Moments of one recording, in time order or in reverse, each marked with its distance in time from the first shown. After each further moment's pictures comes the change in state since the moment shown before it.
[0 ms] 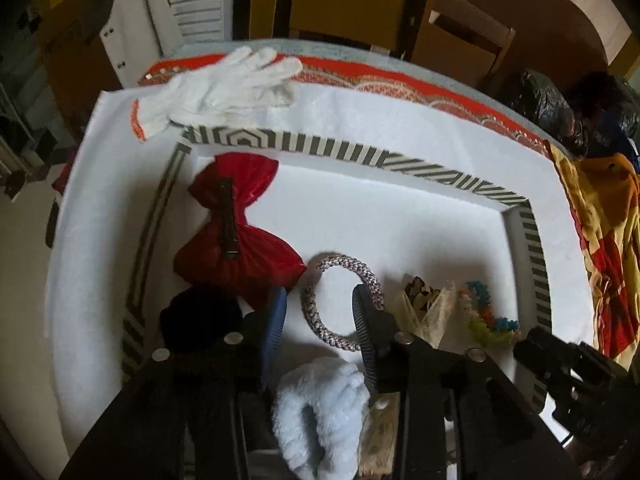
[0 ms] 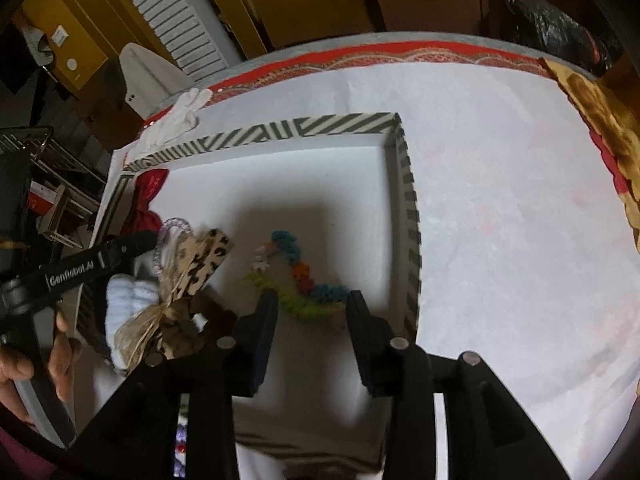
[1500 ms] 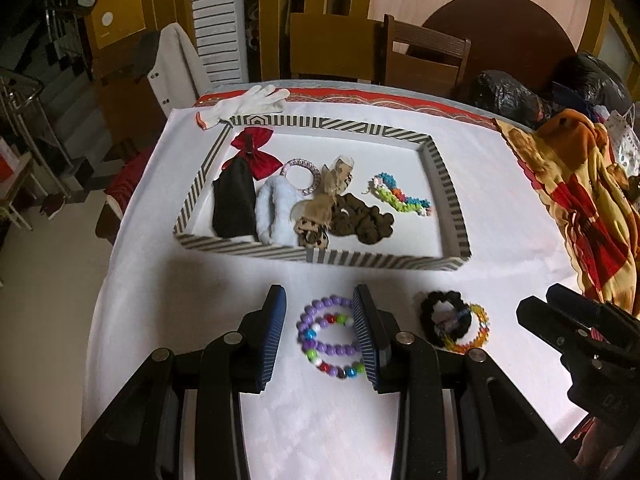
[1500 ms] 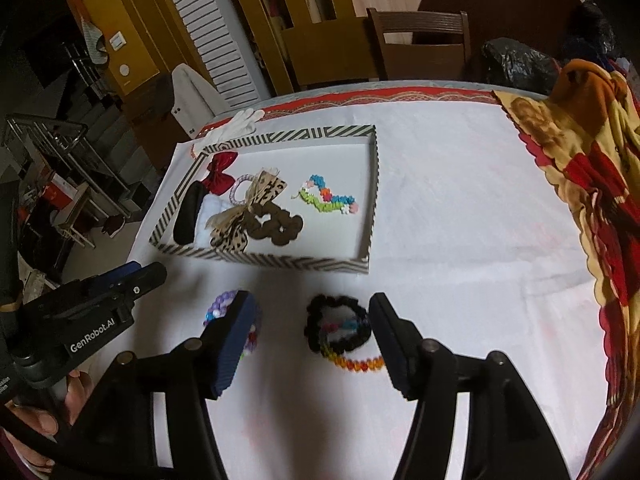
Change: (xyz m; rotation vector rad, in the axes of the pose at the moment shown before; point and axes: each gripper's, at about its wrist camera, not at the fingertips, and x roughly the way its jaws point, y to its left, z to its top) left arm -0.142 -0.070 -0.173 0.048 -0.173 0.100; right arm -0.155 0.011 -0.132 -0.074 -0.157 0.010
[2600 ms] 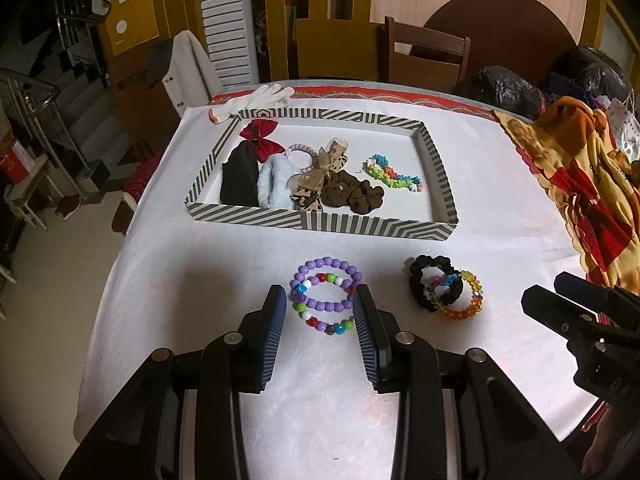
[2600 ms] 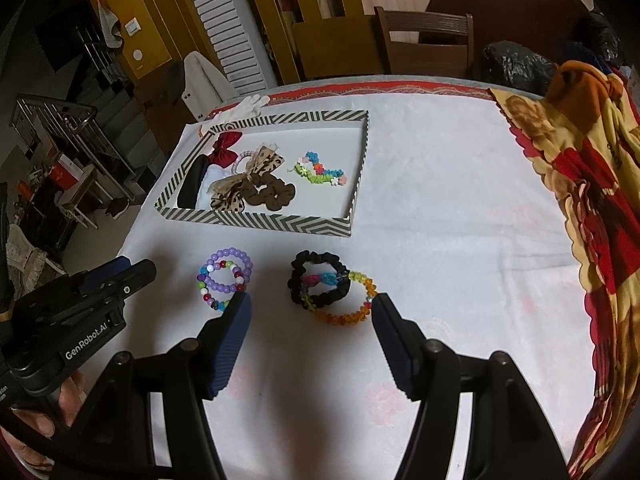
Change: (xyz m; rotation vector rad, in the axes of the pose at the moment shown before) left arm -0.022 -0.024 -0.041 0.005 -0.025 0.063; right arm -0.027 -0.019 -0.034 -0.054 0.020 0.007
